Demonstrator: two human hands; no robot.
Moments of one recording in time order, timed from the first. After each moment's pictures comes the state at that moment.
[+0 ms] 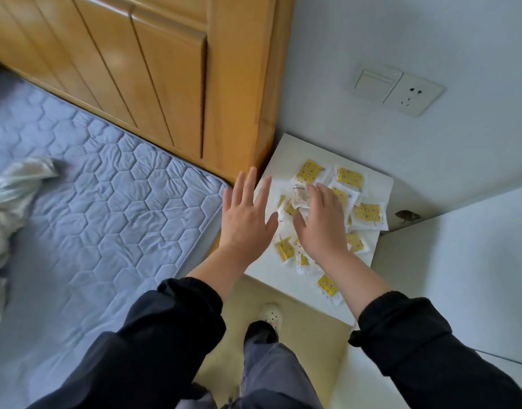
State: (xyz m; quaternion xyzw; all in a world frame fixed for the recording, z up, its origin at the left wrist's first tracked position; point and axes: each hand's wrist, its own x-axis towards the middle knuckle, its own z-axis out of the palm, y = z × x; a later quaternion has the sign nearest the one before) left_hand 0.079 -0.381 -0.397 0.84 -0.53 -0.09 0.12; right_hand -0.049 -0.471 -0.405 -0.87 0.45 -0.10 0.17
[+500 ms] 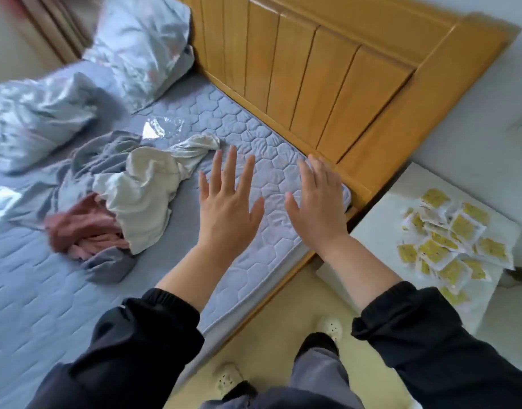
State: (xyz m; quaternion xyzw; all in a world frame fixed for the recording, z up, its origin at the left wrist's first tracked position) left_hand 0.230 0.001 -0.304 0.90 -0.38 0.10 0.17; right_hand 0.144 -0.144 -0.306 -0.95 0.21 -0.18 0.13
